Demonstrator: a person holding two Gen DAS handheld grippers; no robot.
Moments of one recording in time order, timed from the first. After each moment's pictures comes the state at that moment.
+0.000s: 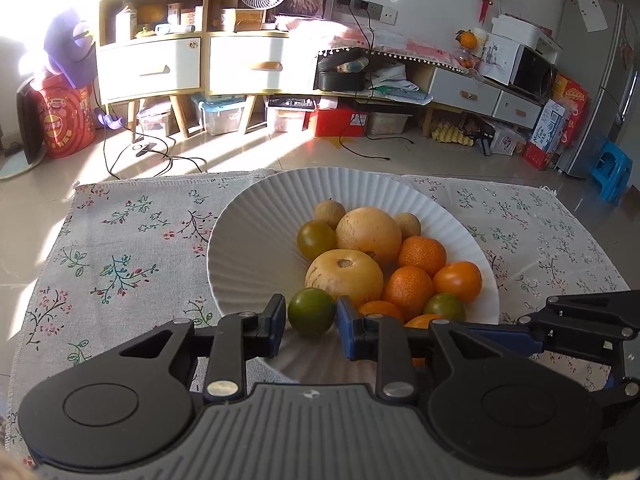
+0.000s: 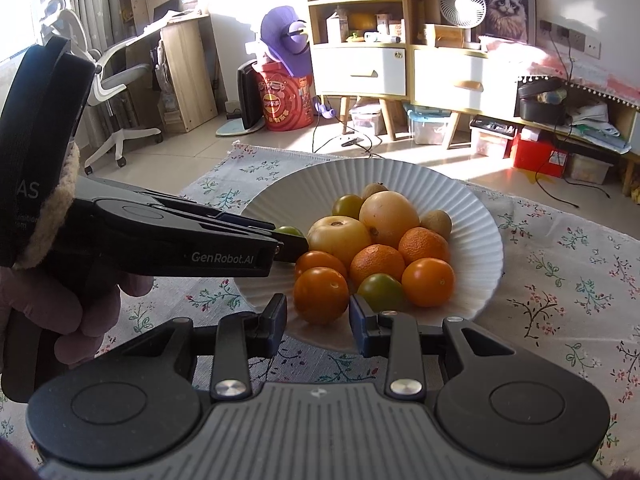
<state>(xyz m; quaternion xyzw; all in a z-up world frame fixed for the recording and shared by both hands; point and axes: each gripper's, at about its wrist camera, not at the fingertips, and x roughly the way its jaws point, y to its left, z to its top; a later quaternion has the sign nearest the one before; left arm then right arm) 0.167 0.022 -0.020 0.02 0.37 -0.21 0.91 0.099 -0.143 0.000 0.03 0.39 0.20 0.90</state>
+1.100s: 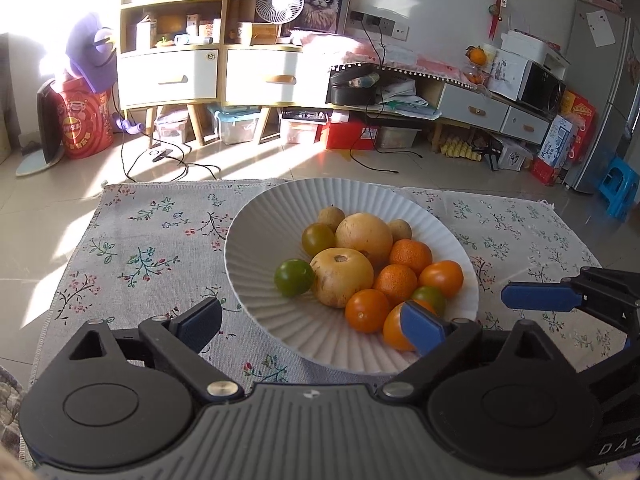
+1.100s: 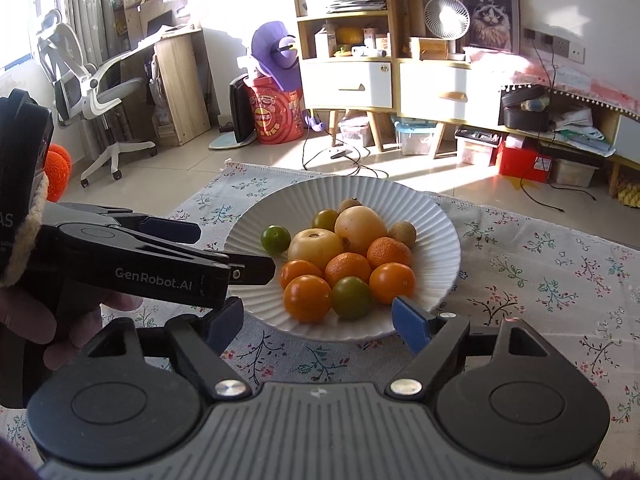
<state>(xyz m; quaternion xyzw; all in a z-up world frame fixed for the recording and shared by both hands) 0.140 0.028 -0.007 0.01 0.35 -0.18 0.92 0.089 -0.164 0.017 0.04 0.37 0.19 0.91</state>
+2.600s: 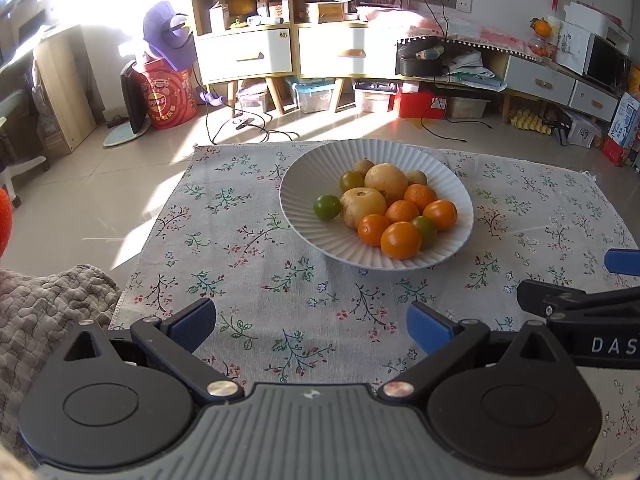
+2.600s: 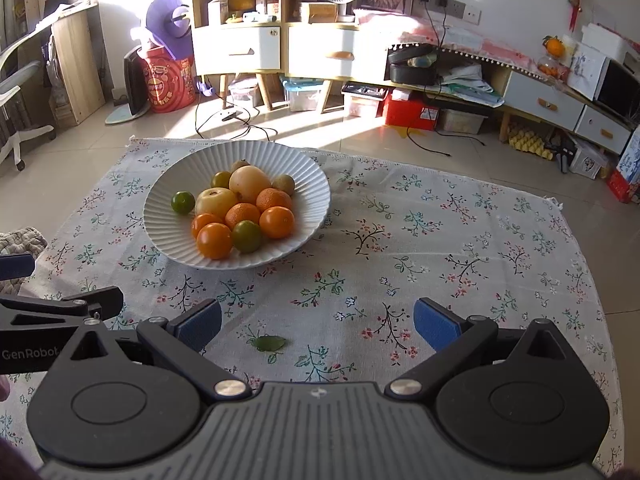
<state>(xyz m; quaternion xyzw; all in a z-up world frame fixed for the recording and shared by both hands) 0.056 0.007 0.030 0.05 0.40 -0.04 0.91 0.052 -0.182 0.043 0.01 0.45 0.02 0.89</state>
